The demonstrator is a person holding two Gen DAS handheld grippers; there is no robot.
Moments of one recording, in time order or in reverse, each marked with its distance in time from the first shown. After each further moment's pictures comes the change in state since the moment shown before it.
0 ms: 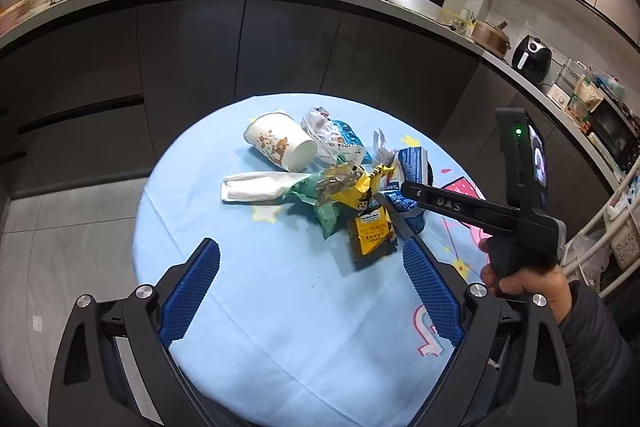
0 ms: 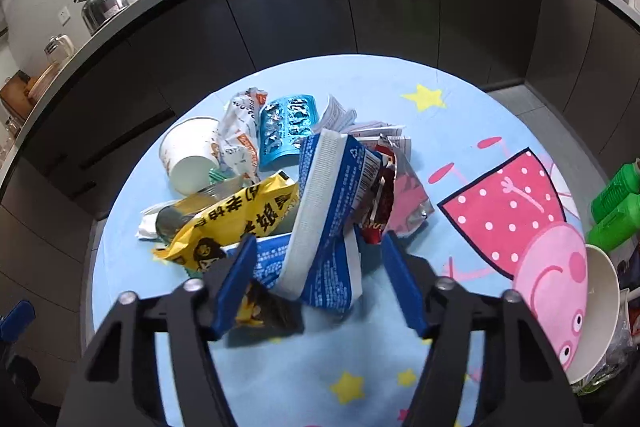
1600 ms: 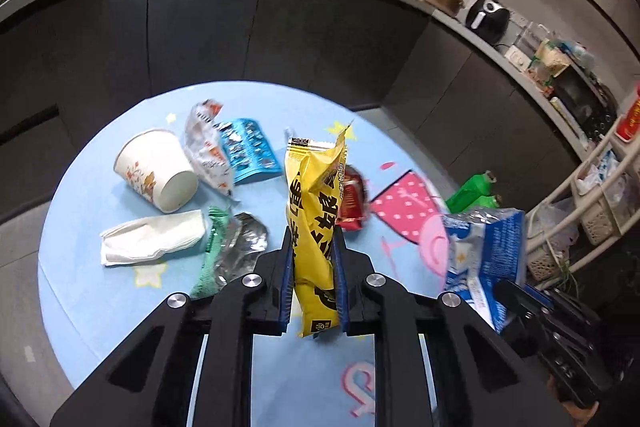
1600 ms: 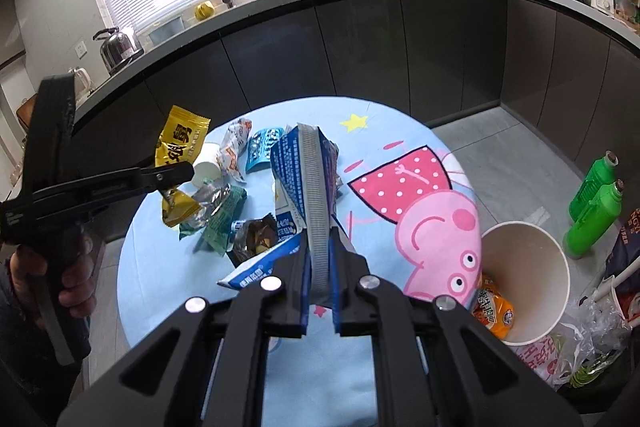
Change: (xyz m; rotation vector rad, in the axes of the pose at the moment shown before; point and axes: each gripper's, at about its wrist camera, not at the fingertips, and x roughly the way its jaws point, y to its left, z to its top) left arm 0.089 -0.072 0.061 0.112 0.138 -0.203; right arm -0.147 -0.064 -0.060 0.033 -0.177 0.012
